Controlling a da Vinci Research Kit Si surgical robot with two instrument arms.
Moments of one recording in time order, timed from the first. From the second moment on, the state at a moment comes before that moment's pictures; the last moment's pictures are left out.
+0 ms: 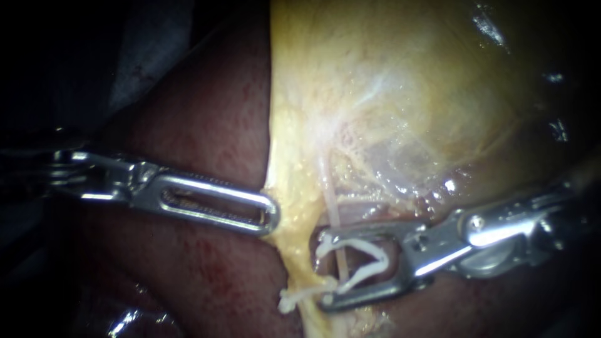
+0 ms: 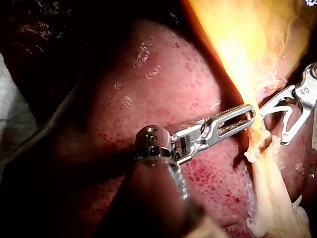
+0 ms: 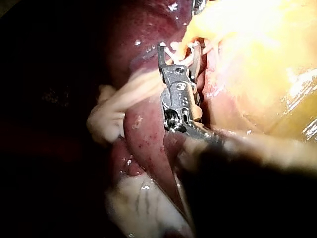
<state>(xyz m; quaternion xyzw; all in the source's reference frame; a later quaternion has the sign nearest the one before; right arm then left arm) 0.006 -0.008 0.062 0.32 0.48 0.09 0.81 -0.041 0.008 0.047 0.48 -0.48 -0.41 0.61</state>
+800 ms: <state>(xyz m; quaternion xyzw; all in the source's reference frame) 0.009 -0.008 0.064 0.34 0.47 0.09 0.81 -0.042 0.007 0.047 0.48 -0.48 -0.41 0.61</state>
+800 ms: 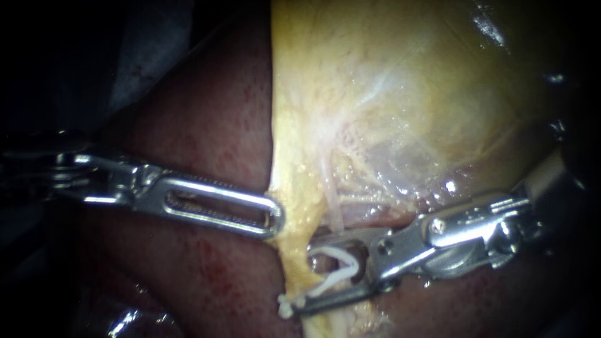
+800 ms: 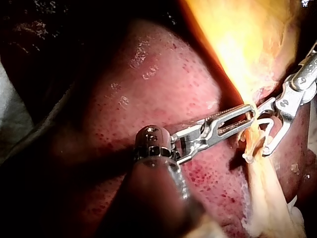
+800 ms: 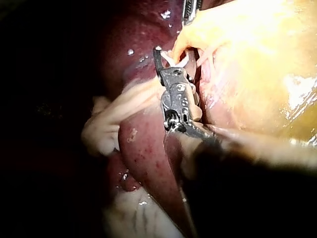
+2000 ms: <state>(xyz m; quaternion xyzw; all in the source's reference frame) 0.010 -0.008 0.066 0.40 0.44 0.11 0.80 -0.042 0.007 0.047 0.48 -0.48 -0.42 0.61</state>
